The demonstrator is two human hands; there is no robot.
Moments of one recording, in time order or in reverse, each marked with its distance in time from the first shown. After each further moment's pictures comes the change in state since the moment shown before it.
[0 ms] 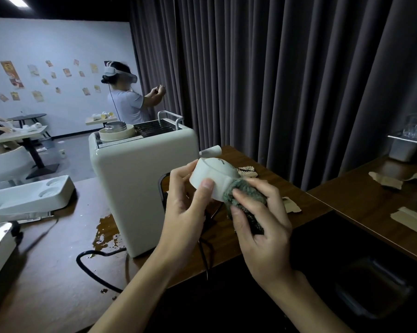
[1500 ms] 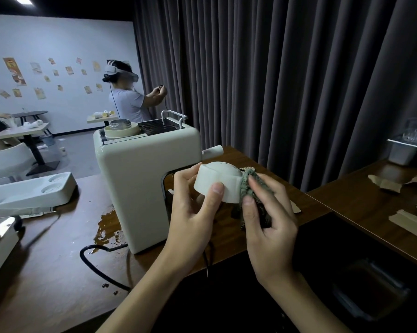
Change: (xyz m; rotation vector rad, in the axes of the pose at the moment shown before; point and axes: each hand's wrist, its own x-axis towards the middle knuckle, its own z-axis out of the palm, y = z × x) left_hand -0.014 0.010 0.009 0.032 0.024 0.062; right_hand 0.003 -0.010 0.000 0.087 0.091 0.151
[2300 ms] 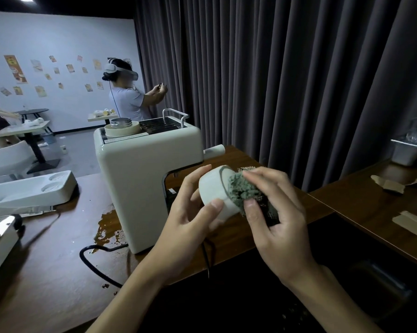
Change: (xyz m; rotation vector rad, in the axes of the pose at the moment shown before) left_hand 0.001 -0.014 -0.026 -0.186 -0.235 -0.192; right_hand 0.023 -0.009 -0.019 -0.056 -0.255 -0.072
